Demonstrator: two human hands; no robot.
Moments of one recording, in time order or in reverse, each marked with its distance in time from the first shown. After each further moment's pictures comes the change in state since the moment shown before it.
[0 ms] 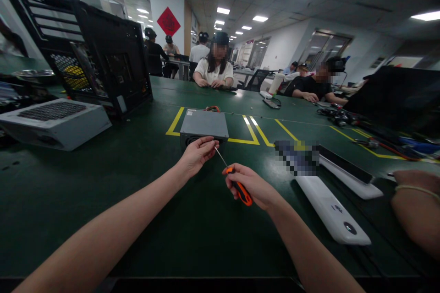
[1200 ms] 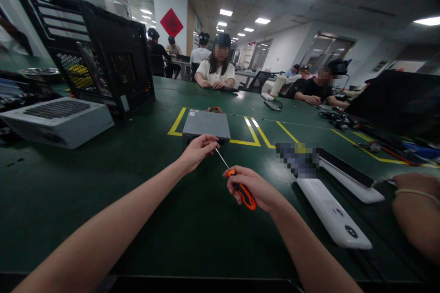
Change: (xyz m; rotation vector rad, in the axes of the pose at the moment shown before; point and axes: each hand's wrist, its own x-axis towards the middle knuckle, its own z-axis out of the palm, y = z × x) left_hand 0.004 0.009 -0.010 0.328 -0.222 0.154; right_hand -0.002 -0.001 -0.003 0.004 -0.072 0.013
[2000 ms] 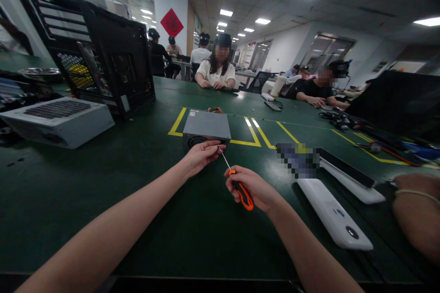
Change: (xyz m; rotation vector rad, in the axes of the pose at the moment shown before) left_hand 0.000 -0.012 0.000 -0.261 0.011 -0.207; right_hand 0.007 0.007 0.001 0.125 0.000 -0.028
